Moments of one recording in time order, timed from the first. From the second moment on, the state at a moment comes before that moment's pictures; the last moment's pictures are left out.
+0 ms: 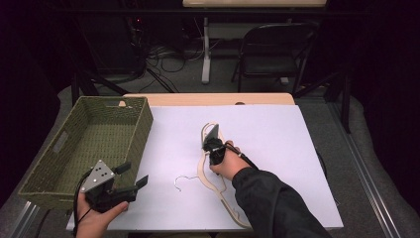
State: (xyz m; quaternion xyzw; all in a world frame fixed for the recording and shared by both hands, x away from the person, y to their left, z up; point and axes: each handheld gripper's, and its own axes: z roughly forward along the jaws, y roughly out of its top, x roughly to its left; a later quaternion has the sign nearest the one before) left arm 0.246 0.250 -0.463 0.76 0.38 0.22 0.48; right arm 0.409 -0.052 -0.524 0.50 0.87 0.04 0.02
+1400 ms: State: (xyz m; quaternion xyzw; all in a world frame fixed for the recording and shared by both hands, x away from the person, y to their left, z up) left arm 0.241 0.221 -0.461 0.78 0.34 0.20 0.49; right arm 0.409 -0.078 -0.501 0.52 0.85 0.13 -0.03
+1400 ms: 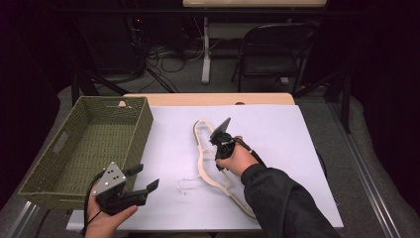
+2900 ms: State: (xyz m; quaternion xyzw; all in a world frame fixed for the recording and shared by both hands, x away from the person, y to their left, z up) left arm 0.256 0.148 -0.508 0.80 0.32 0.12 0.50; right arm 0.407 -0.085 -0.448 0.54 0.79 0.29 -0.06
